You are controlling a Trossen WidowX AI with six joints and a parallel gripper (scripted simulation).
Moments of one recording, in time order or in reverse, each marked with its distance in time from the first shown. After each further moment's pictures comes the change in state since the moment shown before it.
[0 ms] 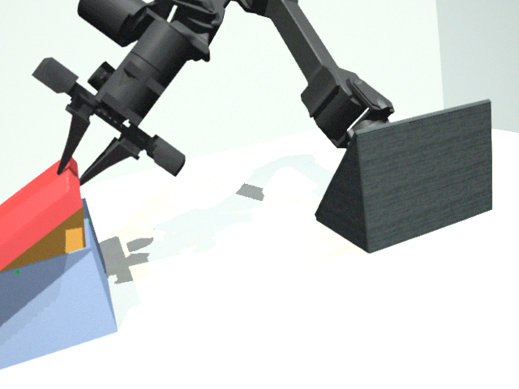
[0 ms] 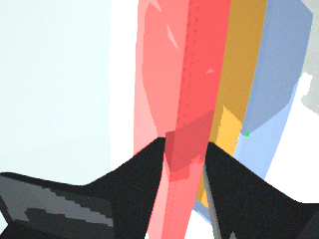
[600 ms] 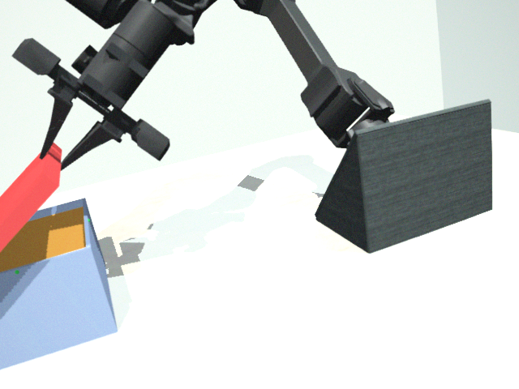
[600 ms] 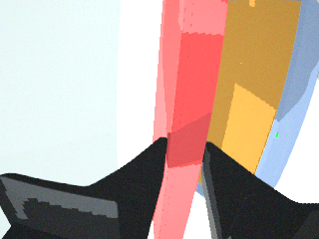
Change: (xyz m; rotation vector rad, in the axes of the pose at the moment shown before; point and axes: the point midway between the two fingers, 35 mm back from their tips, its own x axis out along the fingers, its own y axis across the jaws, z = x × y) arm -0.004 0.026 0.000 -0.001 -0.001 -0.003
